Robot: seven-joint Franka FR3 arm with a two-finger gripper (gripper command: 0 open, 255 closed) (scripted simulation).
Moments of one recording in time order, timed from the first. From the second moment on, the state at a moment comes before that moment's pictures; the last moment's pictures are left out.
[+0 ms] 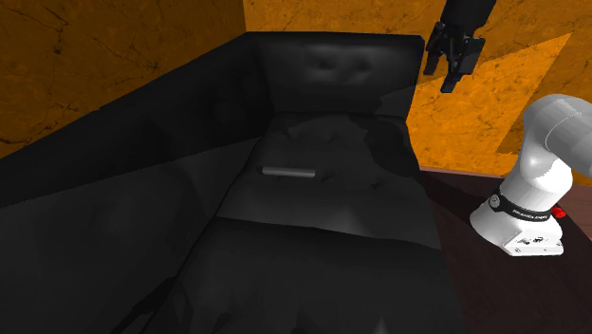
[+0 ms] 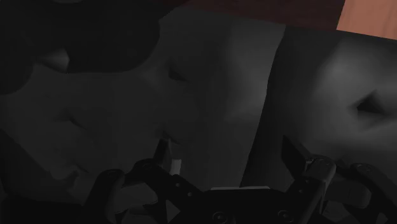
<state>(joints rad) 0.01 -0.79 -0.03 -2.41 -0.07 1.64 -0.14</state>
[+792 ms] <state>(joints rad) 0.00 -0.44 -0.08 -2.37 -0.05 1.92 -0.12</state>
